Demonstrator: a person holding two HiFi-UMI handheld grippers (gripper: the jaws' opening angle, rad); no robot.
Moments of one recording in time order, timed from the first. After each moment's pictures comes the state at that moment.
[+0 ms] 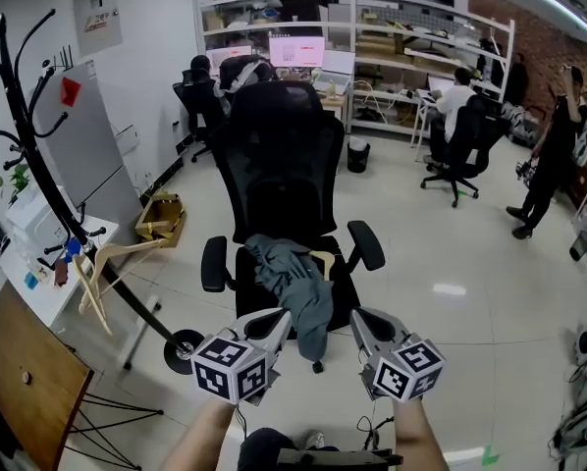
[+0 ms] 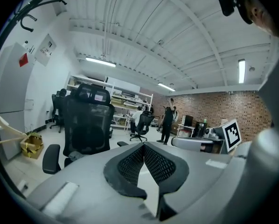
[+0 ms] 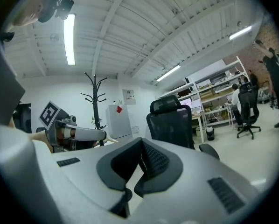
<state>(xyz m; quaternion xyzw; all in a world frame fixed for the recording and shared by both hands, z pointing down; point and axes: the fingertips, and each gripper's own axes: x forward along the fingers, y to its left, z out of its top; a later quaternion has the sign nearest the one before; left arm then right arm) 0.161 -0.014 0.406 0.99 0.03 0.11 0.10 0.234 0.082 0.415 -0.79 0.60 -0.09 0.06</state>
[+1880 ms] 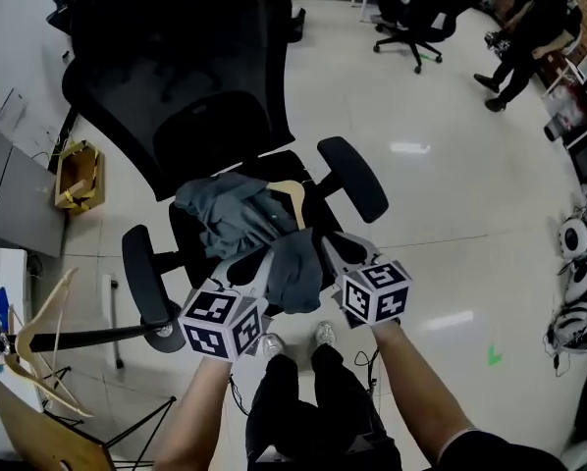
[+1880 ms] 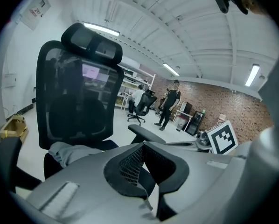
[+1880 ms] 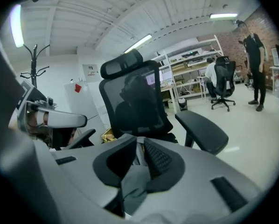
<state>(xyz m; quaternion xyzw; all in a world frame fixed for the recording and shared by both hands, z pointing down) 0.385 -0.148 0.557 0.96 0.09 0.23 0.14 0.454 -0.061 0.616 -0.84 0.46 -0.27 0.03</state>
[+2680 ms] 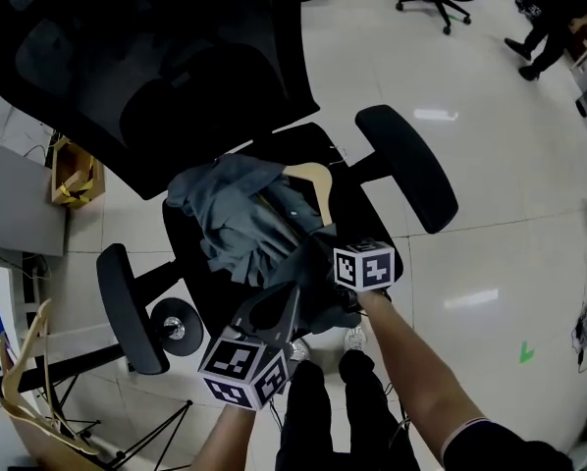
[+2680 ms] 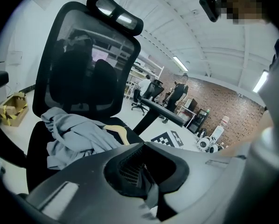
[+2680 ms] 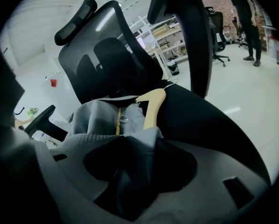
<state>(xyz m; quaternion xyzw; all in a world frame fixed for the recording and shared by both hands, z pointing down) 0.389 -0.153 0.693 0.94 0.08 0.27 0.19 0.498 -0.132 0.878 -0.79 0.42 -0.45 0.06</state>
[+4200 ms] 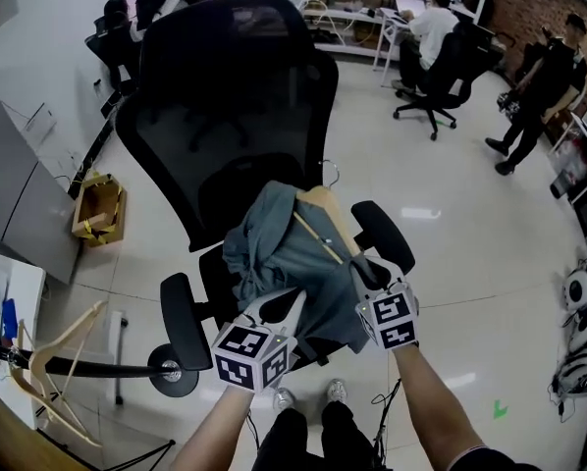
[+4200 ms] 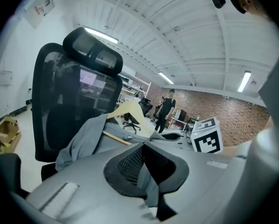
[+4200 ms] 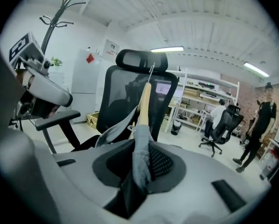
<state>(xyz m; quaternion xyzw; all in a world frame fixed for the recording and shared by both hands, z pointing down) 0.391 -0.182 0.535 0.96 0.12 0.18 0.15 0.502 -0.107 0.574 -0.86 0.44 -0.14 -0.21</state>
